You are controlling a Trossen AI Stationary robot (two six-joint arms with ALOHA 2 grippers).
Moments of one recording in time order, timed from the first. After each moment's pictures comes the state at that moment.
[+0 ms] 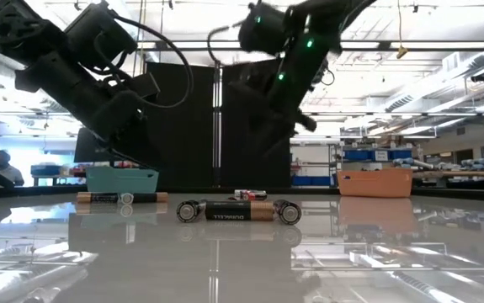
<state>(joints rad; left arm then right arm) -0.07 1.32 0.41 0.23 -0.33 -0.33 -0.11 1.90 1.32 -0.44 0.29 0.62</state>
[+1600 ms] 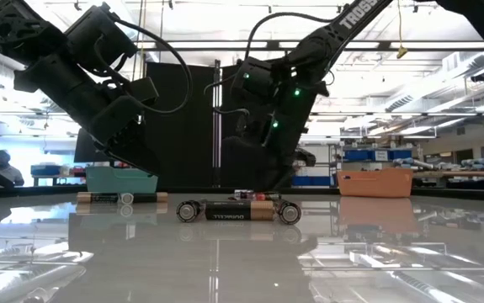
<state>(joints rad) -0.06 1.32 0.41 0.19 -0.34 -0.35 -0.18 2.04 1.32 -0.41 0.26 0.56</state>
